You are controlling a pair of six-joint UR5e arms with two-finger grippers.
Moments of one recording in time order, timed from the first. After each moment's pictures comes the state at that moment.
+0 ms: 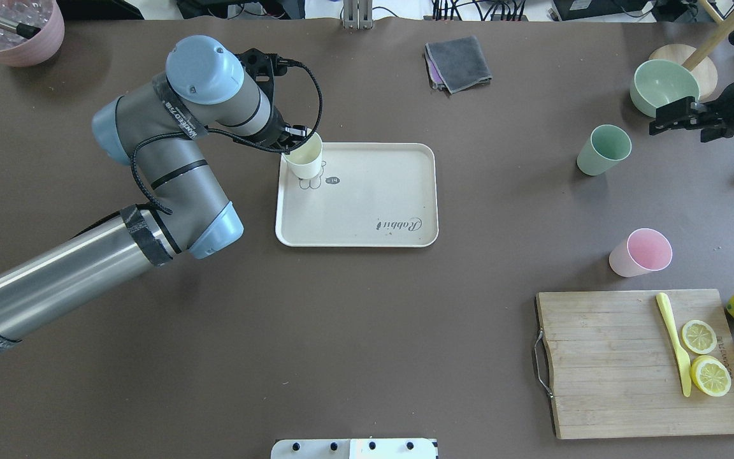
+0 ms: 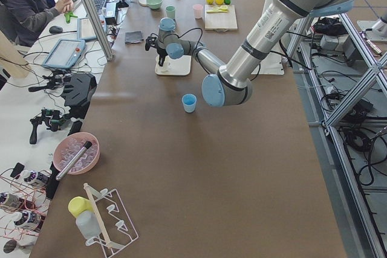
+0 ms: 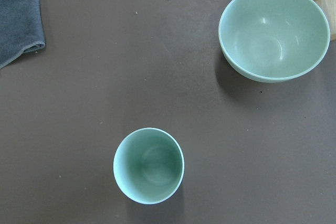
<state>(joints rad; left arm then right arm) -0.73 -2.34 -1.33 -1.97 -1.91 -1.05 1.15 -1.46 1.78 -1.16 2.14 0.86</state>
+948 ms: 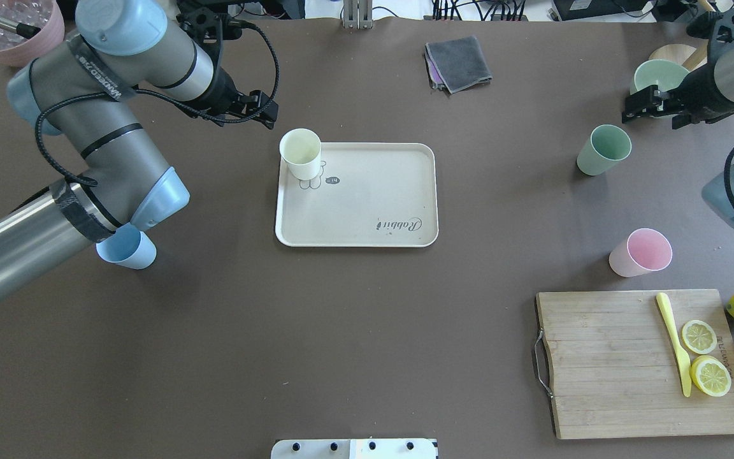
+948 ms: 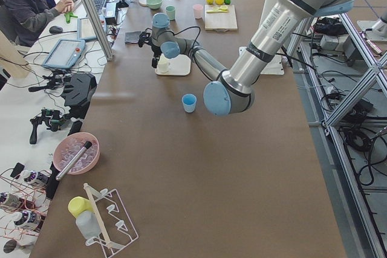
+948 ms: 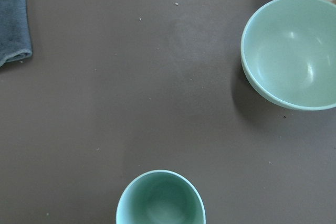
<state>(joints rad) -0.85 -2.23 -1.49 -1.94 -2.05 -0.92 1.11 -1.32 1.60 -1.16 2.10 0.85</state>
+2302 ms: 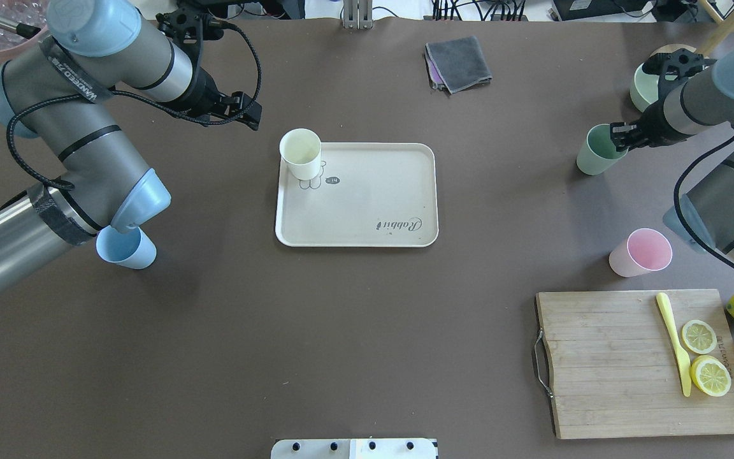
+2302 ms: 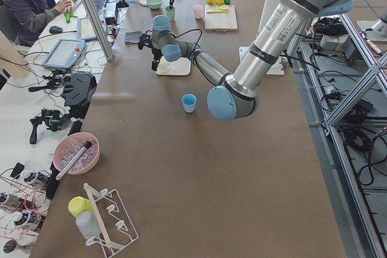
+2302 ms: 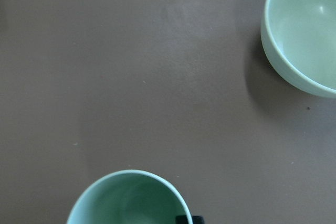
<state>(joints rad) -0.86 -2.20 -1.52 -1.94 -2.05 -0.90 1.01 -1.29 1.53 -1.11 2.00 0.90</state>
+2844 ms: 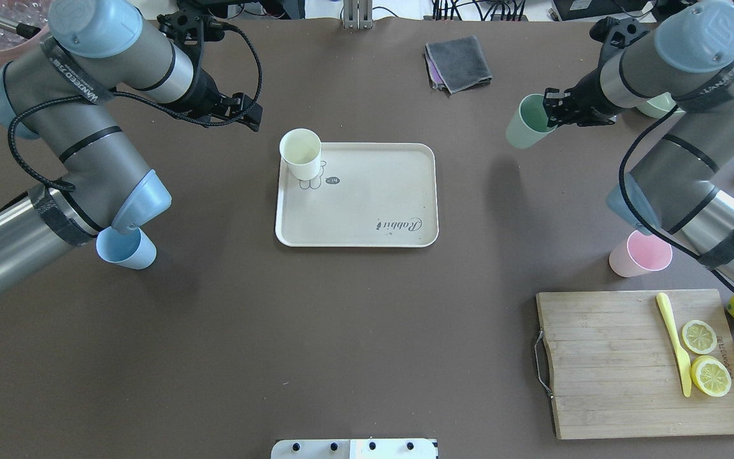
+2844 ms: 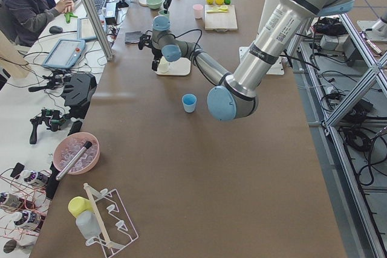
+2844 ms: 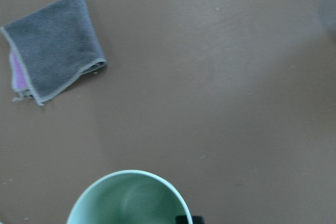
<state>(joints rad) -0.86 -2.19 -1.52 -1.94 -2.05 -0.90 0.93 -1.13 1.55 -1.13 2.01 1.22</state>
